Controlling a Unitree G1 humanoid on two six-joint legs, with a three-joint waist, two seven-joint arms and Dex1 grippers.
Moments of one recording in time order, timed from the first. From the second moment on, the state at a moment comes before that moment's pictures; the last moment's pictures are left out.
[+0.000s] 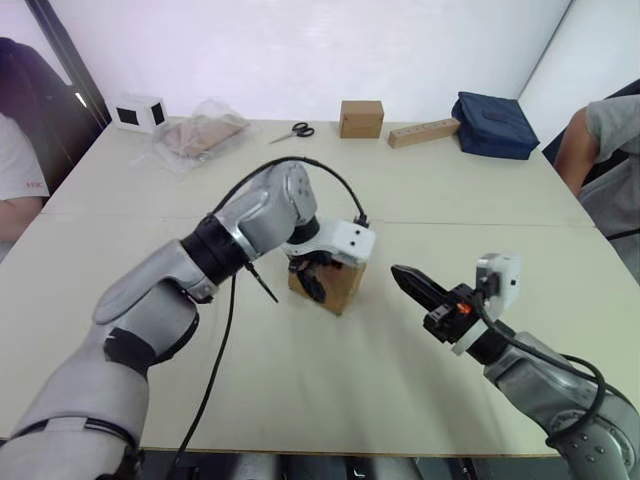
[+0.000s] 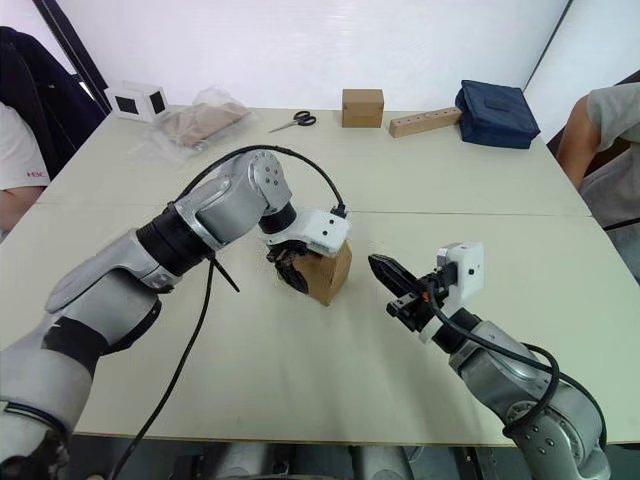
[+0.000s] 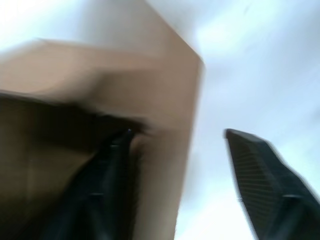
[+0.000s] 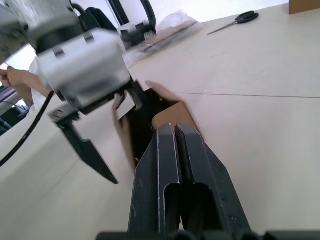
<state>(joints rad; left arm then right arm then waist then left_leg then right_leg) -1.31 0.43 -0.79 0.30 0.10 0.60 -1.61 0.09 -0.55 -0.14 -0.73 1.05 0.62 0.15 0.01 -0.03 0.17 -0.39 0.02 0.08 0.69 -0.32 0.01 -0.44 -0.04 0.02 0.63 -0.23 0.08</state>
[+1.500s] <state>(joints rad) -0.77 0.50 -0.16 0.58 -0.15 0.41 -1.27 -0.08 -0.44 0.11 -0.54 0.56 0.76 0.18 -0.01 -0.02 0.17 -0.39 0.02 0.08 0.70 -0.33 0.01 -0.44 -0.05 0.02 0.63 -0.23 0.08</state>
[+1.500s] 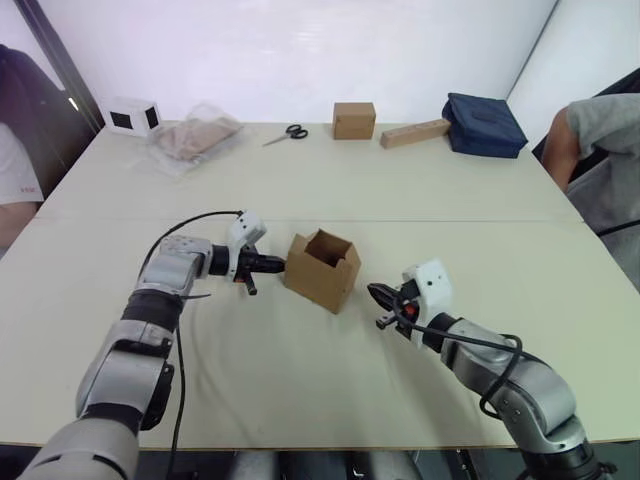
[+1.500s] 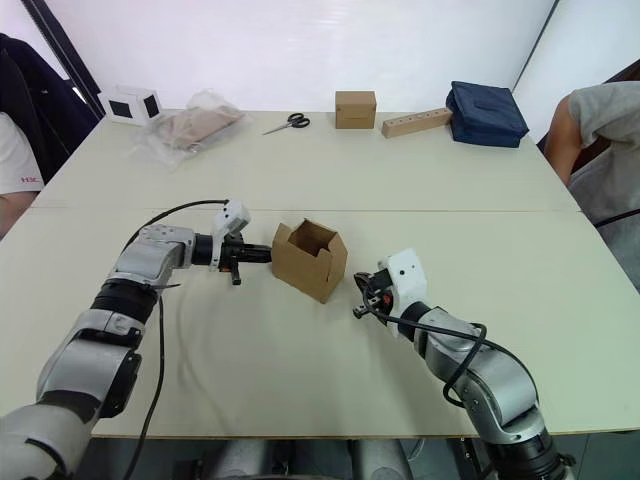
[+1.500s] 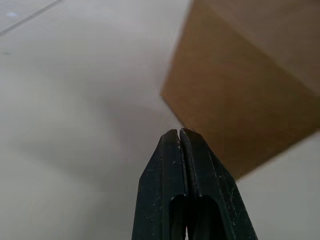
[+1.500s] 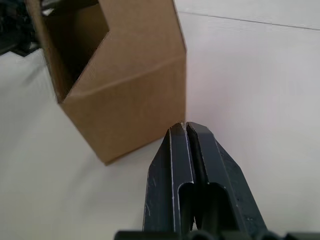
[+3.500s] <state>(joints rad) -0.67 0.50 -0.12 0.23 -0.43 0.79 -1.17 -0.23 -0.43 0.09 -0.26 0.43 0.54 0.61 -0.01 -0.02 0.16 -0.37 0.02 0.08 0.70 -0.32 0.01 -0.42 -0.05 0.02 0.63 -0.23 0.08</state>
